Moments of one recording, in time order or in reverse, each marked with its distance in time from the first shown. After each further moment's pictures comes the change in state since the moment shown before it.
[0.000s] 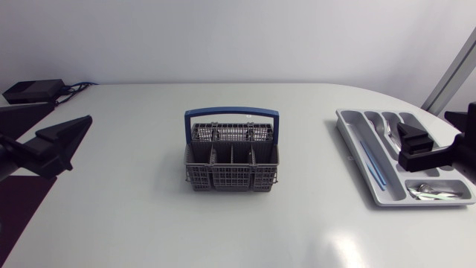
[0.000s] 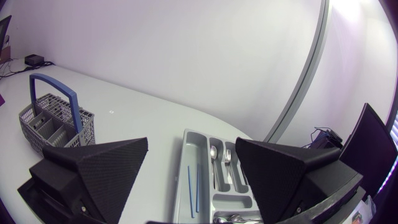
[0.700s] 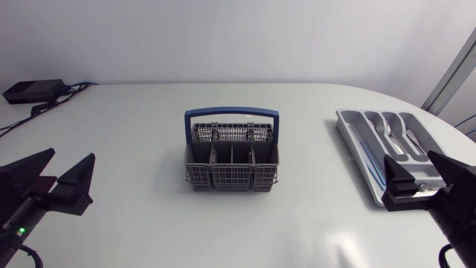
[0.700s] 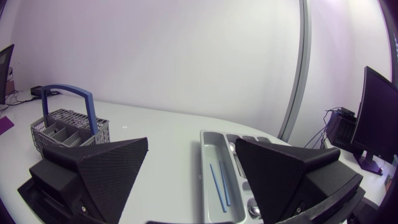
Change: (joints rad) left arm -0.086 -0.333 -0.369 0.111 -0.293 -0.105; right arm -0.006 -0.372 -0.365 0.129 -0.068 0.183
